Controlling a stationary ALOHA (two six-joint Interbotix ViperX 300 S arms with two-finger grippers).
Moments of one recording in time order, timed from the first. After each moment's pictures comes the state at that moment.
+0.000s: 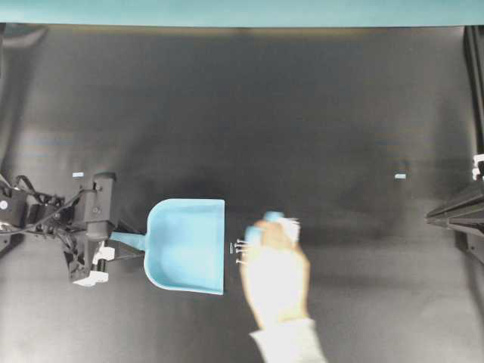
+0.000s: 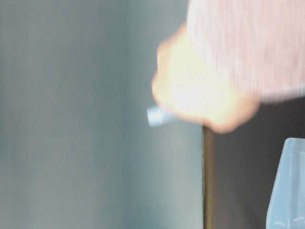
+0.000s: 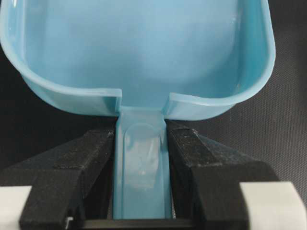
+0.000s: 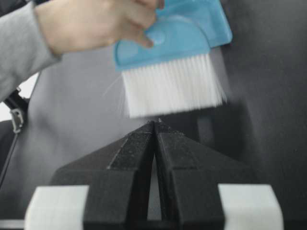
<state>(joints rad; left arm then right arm) -0.12 -0.15 1.15 0.04 -0.24 -0.24 0.18 -1.48 1.47 0.00 0.21 0.40</state>
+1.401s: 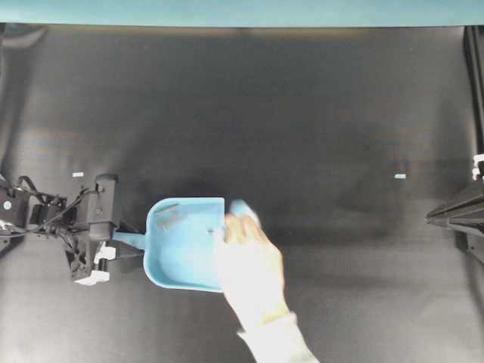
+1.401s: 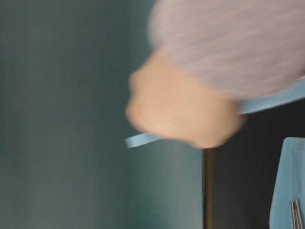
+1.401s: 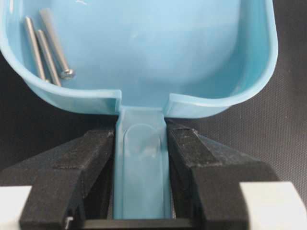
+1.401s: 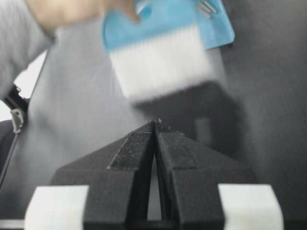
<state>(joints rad) -0.11 -0.11 1.16 0.04 -0.29 -0.22 0.18 -1.48 1.47 0.00 0.21 0.40</state>
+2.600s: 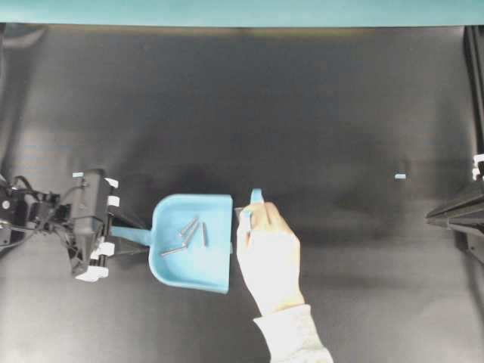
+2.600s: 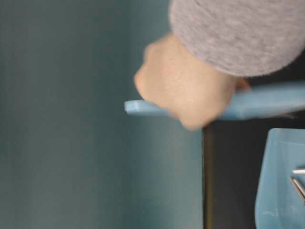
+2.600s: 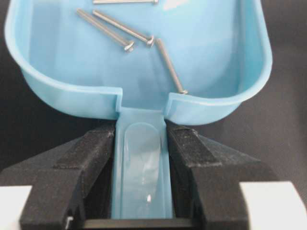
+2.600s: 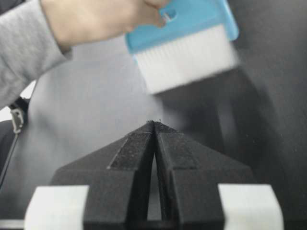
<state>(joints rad) -0.07 -0.05 1.24 0.04 -0.63 -0.19 0.18 -1.48 1.47 0.00 0.21 0.40</state>
